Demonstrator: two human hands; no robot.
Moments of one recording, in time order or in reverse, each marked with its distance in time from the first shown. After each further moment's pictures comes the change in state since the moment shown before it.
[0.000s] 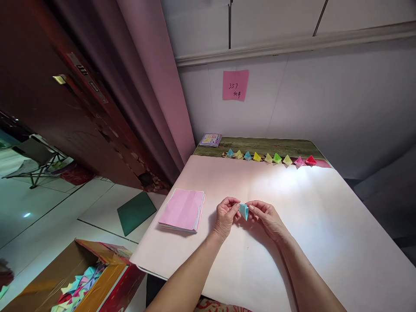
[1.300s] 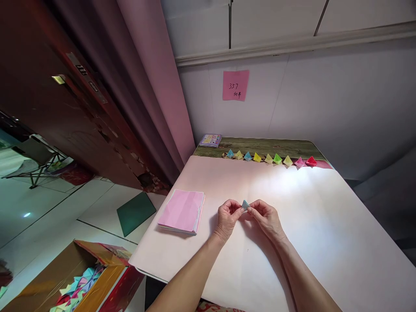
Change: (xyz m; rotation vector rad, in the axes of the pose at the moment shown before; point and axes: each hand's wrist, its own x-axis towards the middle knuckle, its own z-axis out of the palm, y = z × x) left_hand 0.000 -0.006 0.001 0.142 0.010 0.110; right_hand 0.006 0.013 0.000 -0.306 0.158 -0.251
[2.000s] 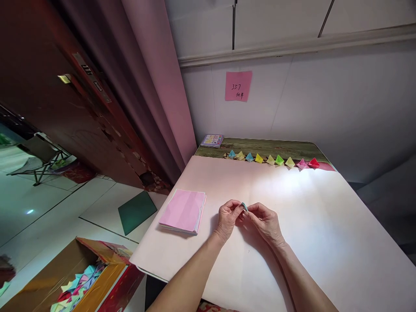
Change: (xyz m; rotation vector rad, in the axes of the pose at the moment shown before) left_hand 0.000 0.012 0.001 -0.088 -0.087 -0.086; right_hand -0.008 -0.006 0.010 -0.086 0.007 -0.095
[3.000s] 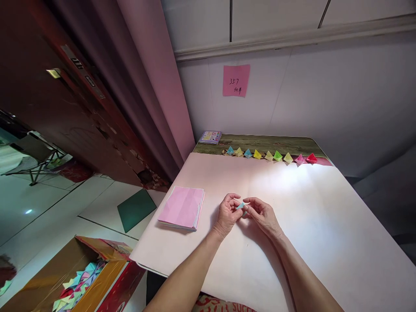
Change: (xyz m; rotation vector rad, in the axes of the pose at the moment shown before) left_hand -0.003 -0.001 0.000 0.090 -0.054 0.008; right_hand 0.005 0.005 -0.004 0.103 -0.103 0.142
